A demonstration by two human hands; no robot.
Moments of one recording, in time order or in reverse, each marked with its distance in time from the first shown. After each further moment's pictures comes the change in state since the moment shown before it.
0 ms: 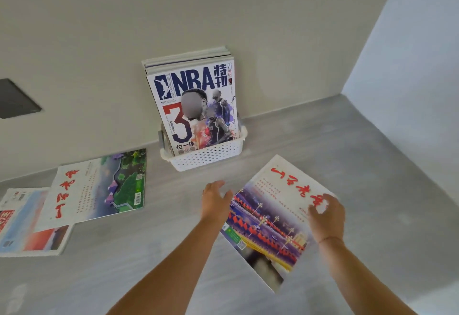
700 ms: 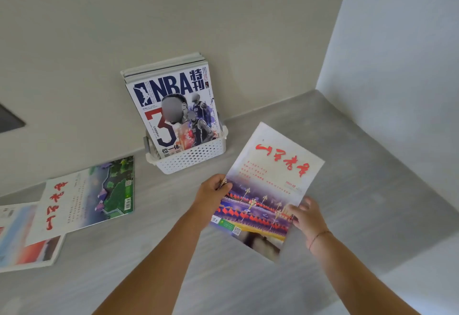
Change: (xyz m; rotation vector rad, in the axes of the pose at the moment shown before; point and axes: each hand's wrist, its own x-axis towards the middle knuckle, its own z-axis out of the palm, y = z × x) left_hand -0.022 0.034 -0.010 -0.282 -0.276 0.019; right_hand -0.025 0.013 -0.021 0.567 -0.343 0.283
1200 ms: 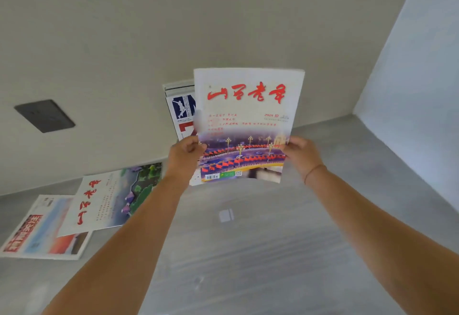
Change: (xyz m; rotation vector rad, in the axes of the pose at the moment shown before) left_hand 0.027 0.079 -0.119 -0.148 0.437 0.224; right_hand 0.045 -0.165 0.111 -0.349 -0.223 -0.552
